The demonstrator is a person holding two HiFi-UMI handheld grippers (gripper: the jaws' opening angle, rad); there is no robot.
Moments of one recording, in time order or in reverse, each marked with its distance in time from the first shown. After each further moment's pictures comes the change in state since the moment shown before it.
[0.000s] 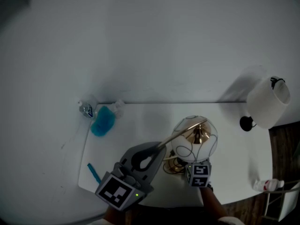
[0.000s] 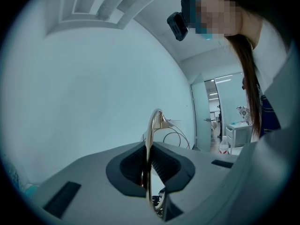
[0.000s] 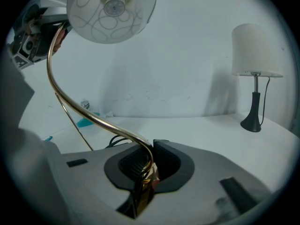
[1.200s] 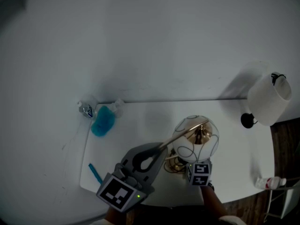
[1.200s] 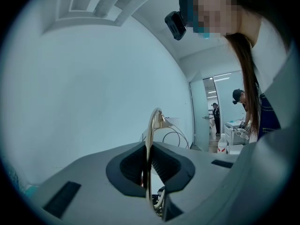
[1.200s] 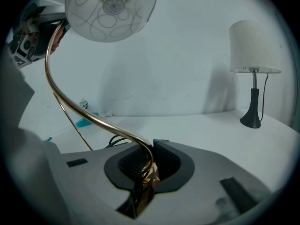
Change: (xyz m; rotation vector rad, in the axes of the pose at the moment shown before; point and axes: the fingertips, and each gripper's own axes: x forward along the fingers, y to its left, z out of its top) left arm 0.005 -0.008 -0.005 0.015 0.026 -0.014; right arm 0.002 -0.003 -0.007 0.023 0.001 -0.002
